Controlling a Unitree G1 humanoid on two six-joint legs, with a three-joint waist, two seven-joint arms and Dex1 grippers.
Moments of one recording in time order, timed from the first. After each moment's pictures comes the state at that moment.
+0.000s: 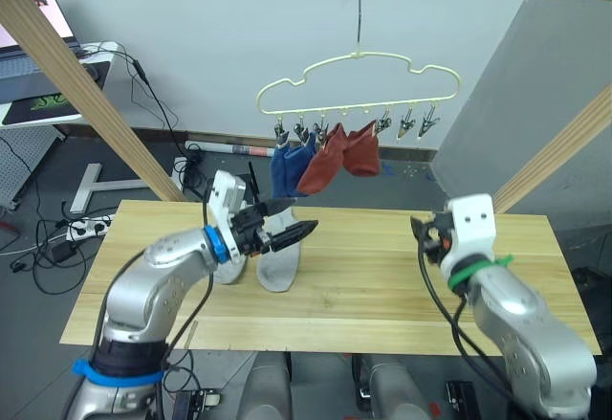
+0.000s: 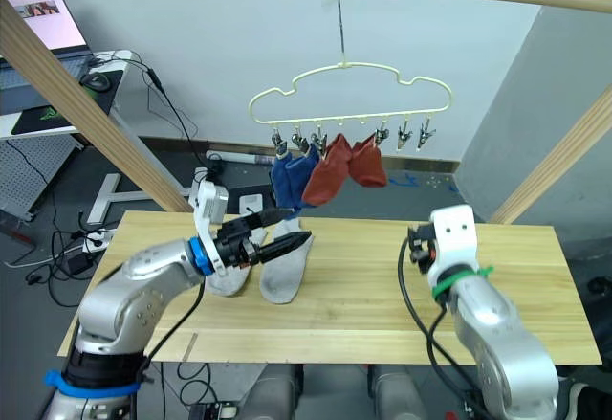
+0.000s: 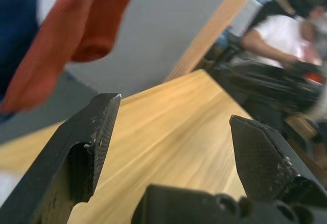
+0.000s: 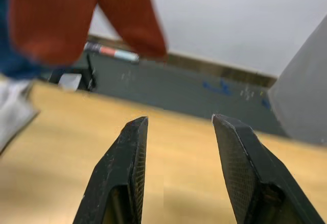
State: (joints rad) left arm -0.19 0.47 0.06 -0.28 -0.57 0.57 -0.74; right arm 0.08 -0.25 0.00 -0.87 0.22 0.99 0.07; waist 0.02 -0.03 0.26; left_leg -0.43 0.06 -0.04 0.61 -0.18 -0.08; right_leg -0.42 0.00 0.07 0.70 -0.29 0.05
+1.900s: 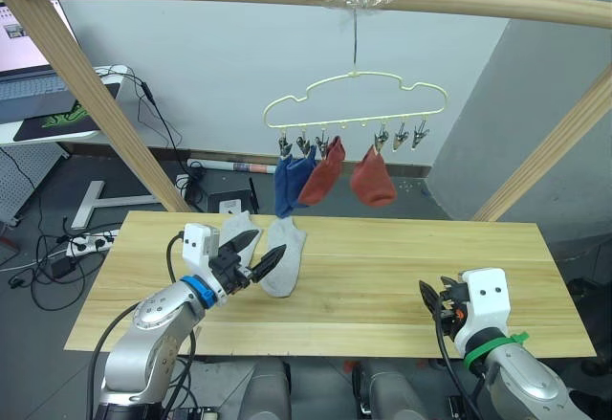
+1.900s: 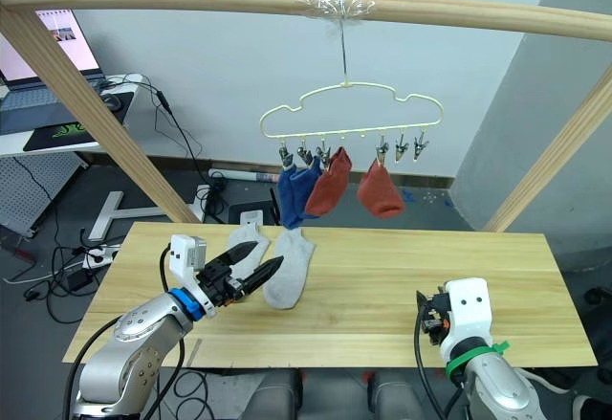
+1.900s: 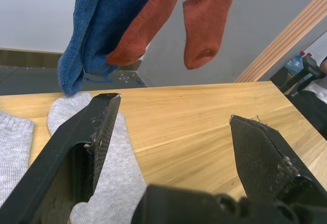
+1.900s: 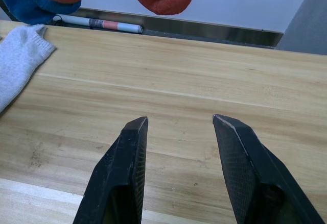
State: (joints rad) left arm 0.04 0.41 0.10 -0.28 -0.46 0.41 -0.62; right arm 0.42 -0.23 -0.01 -0.87 0.22 0.79 0.13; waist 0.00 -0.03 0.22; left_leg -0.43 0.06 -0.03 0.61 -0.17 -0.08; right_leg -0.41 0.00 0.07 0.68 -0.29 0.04
